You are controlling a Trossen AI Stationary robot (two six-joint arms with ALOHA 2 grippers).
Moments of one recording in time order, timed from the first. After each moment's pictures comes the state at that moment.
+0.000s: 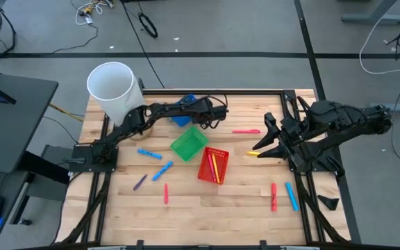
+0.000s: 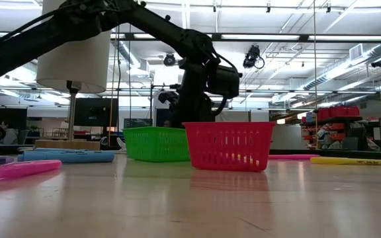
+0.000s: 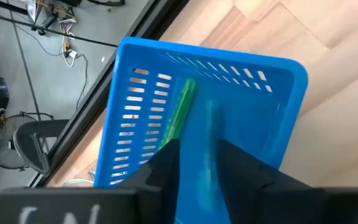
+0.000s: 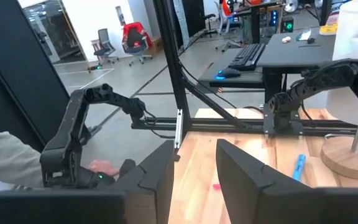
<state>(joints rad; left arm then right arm) 0.28 2.44 2.09 -1.23 -0.74 -0.56 0.25 0.92 1.22 -0.43 -0.16 0.18</state>
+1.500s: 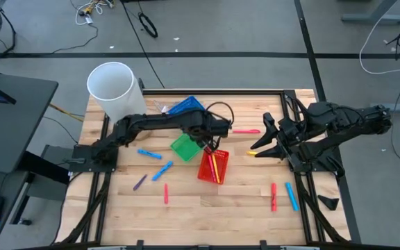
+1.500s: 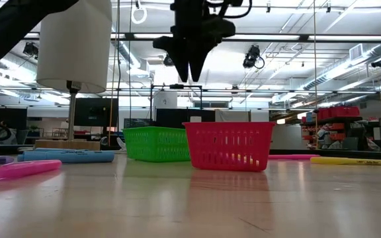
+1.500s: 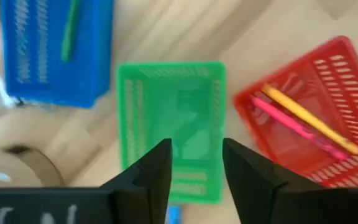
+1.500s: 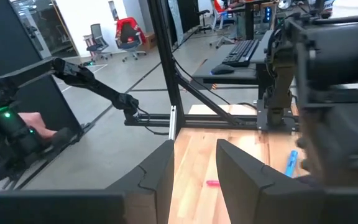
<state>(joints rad) 0.03 2.25 2.33 -1.56 -0.25 -0.73 0.25 0.94 1.22 -0.44 -0.13 0.17</state>
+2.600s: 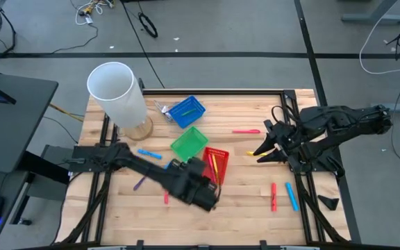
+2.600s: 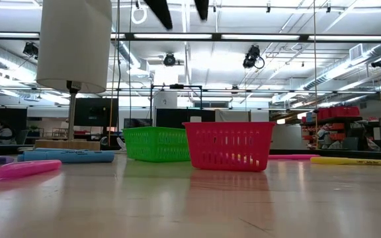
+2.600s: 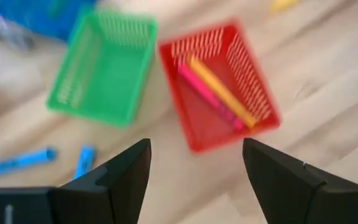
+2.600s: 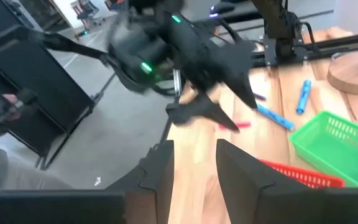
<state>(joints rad) -0.45 2.23 2.33 -1.57 -0.62 -1.44 0.25 0.94 1.22 -0.65 -0.17 0.31</state>
